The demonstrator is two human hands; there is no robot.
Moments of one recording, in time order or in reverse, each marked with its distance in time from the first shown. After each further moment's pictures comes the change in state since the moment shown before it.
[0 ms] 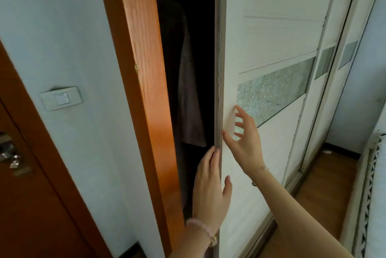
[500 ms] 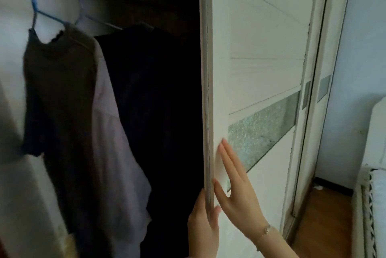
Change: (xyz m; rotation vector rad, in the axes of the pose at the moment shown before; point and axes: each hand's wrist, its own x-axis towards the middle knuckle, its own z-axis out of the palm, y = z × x) left_hand 0.137 0.005 0.163 -0.421 -0.003 -0.292; right_hand 0.097 0.095 -0.060 -0.197 -0.138 -0.342
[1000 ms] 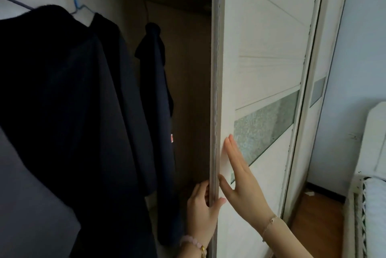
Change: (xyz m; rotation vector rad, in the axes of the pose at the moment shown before) left_hand 0.095 0.020 0.125 -0.070 -0.172 -0.024; right_hand 0.049 0.141 -0.056 -0.116 -0.129 0.110
